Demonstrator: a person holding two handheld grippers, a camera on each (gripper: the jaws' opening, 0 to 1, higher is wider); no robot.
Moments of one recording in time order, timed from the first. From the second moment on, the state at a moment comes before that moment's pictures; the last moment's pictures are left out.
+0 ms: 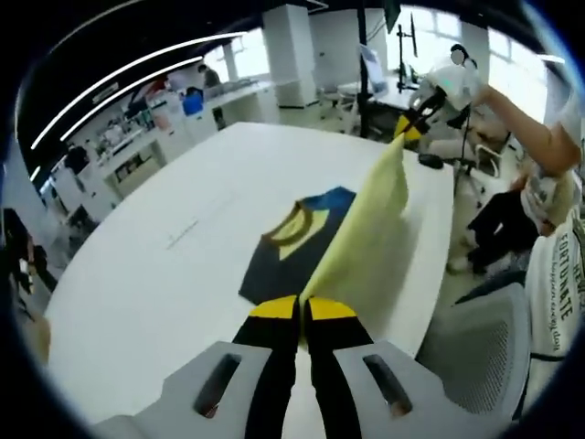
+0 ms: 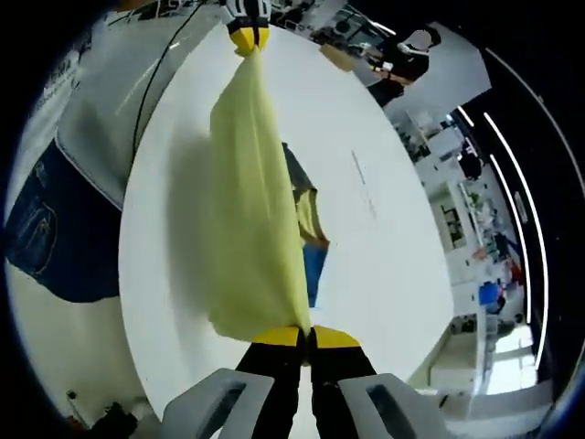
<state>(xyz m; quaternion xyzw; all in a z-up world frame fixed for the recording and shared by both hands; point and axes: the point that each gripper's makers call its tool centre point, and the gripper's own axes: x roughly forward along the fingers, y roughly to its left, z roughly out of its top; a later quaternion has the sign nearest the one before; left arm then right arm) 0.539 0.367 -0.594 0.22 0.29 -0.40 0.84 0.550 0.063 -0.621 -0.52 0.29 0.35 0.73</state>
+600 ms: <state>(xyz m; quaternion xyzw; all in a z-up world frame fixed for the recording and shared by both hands) 0.620 0.370 -0.621 0.17 0.28 -0.34 0.88 0.622 0.062 -0.645 -0.49 0.26 0.30 0.78</state>
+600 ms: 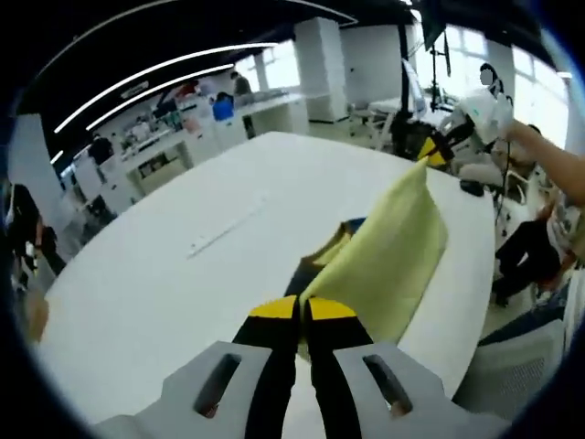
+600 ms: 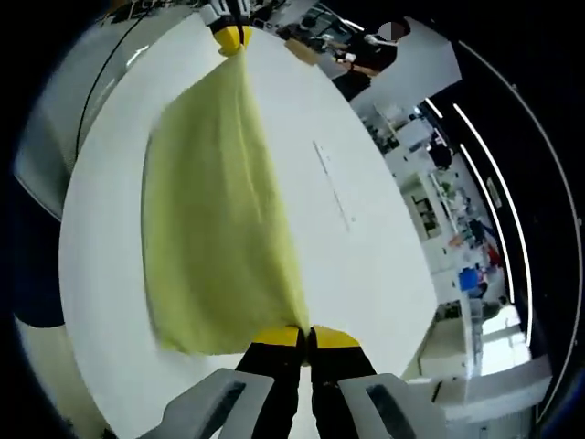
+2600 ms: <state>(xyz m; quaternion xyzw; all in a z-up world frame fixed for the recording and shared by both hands) 0.680 0.385 -0.740 0.27 0.26 -0.38 0.85 0.664 0.068 -0.758 -0.35 0.33 0.33 0.81</state>
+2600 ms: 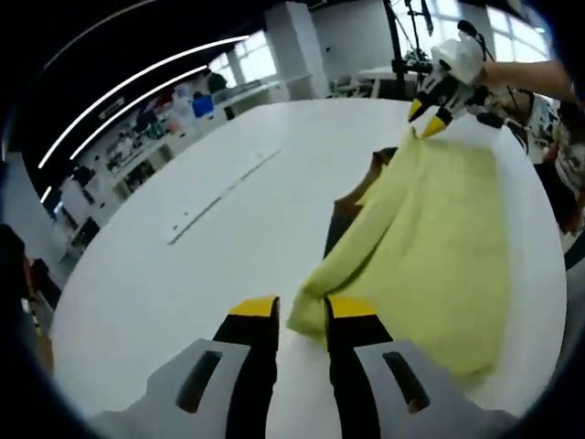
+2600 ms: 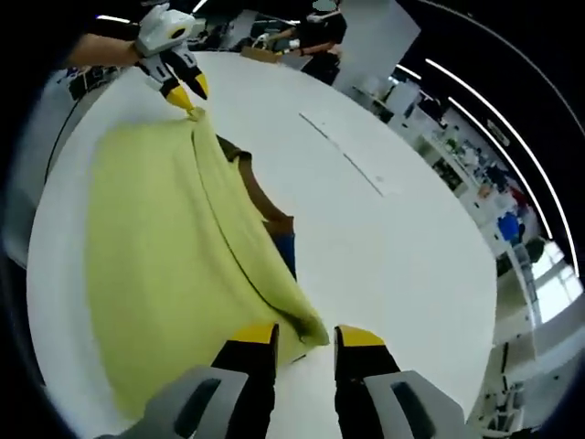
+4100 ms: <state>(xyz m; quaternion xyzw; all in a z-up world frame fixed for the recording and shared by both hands) 0.694 0.390 -0.773 0.34 0.28 -0.38 0.81 0.690 0.059 -0.780 -0.34 0.34 0.34 0.81</state>
